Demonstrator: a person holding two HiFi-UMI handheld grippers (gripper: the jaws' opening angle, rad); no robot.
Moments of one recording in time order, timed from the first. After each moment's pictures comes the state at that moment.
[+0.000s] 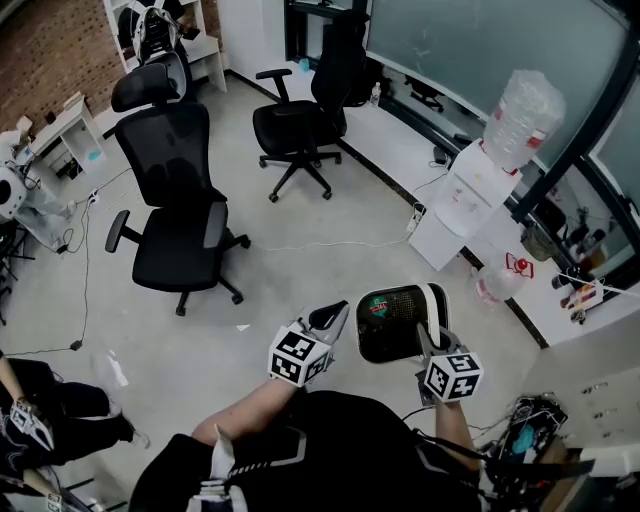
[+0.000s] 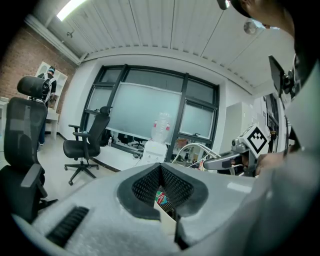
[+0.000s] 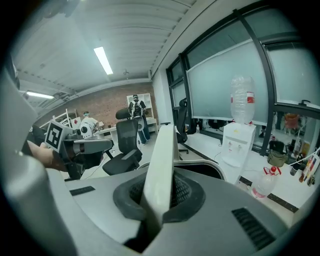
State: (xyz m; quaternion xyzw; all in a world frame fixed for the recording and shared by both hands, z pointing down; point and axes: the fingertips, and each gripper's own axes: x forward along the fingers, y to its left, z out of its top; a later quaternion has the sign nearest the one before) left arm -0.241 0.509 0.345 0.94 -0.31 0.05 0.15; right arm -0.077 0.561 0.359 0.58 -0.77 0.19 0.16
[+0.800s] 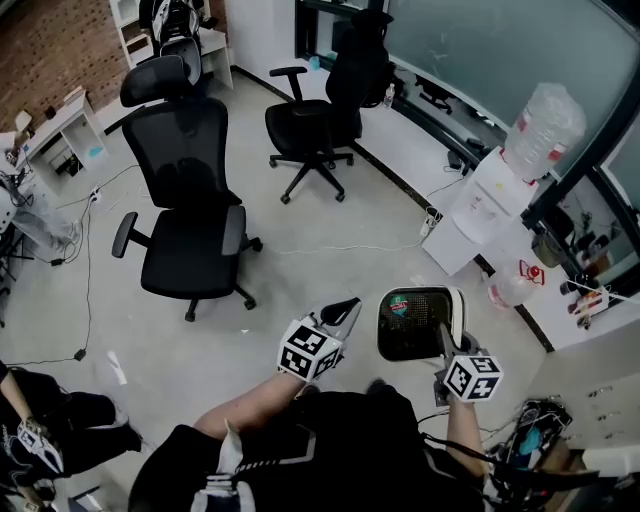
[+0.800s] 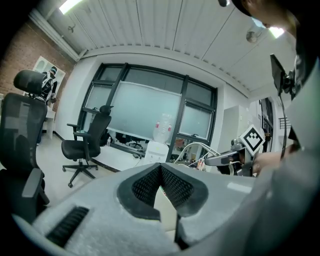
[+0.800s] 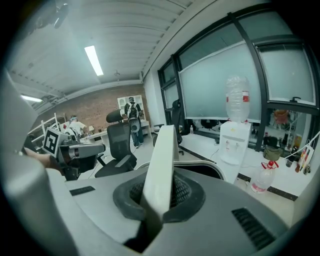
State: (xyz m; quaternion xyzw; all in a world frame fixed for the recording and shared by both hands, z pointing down) left arm -0.314 0.452 0.354 0.95 -0.28 0.04 0.15; right arm -0.121 0.514 0.363 0.62 -0.74 0.20 0.14
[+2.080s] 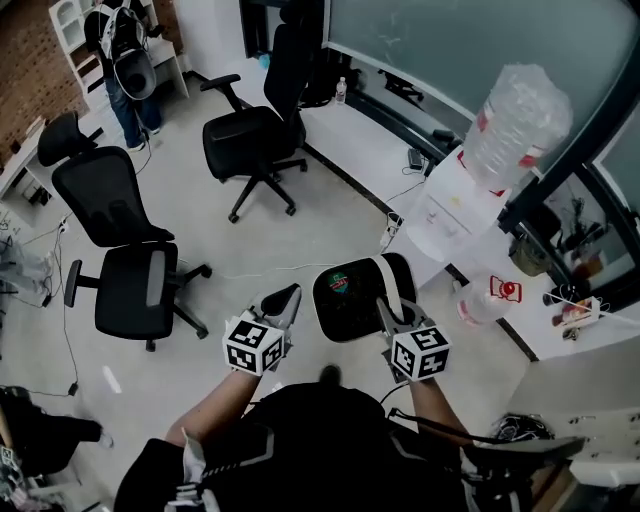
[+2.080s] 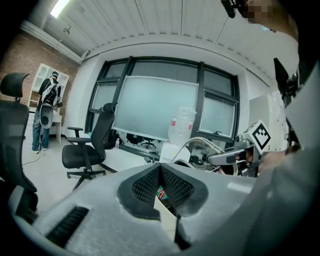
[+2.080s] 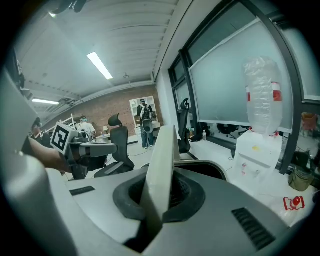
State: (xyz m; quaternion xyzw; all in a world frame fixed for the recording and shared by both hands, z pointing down) left arm -0.132 0.239 0.351 0.92 -0.36 0.07 0.15; right arm 0.034 0.280 0.354 0.54 -0.81 0.18 0.15
